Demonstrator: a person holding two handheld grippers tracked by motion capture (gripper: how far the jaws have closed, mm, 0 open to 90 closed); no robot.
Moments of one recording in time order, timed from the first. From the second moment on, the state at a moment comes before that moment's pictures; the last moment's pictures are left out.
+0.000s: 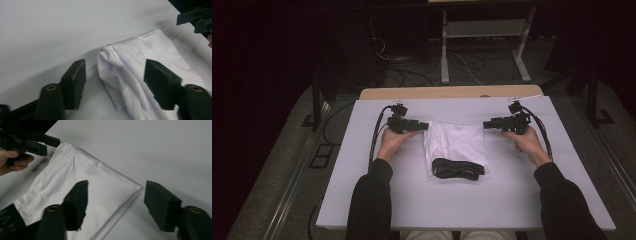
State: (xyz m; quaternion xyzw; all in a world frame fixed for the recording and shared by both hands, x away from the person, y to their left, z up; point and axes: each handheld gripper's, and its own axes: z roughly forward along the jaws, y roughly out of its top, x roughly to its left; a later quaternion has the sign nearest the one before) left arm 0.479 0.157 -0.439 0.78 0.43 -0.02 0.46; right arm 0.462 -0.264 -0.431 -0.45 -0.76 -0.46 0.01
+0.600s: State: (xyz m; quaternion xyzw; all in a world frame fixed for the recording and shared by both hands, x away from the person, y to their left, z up) left arm 0.449 0.169 -0.414 0.78 0.40 0.02 0.47; right arm 0.429 -0.283 -0.411 -0.45 -0.77 -0.46 -0.04
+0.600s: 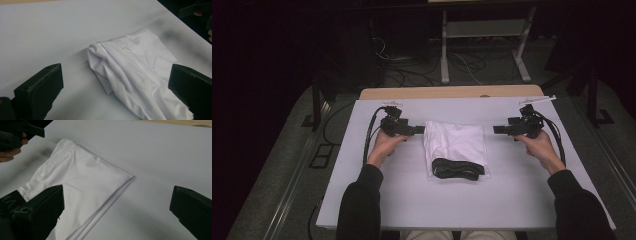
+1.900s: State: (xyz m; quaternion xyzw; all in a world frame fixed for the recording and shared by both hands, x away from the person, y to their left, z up) left arm 0.353 0.212 -0.411 0.77 0.38 0.07 0.51; right arm 0.340 -0.305 -0.413 -0.43 -0.78 -0.46 -0.07
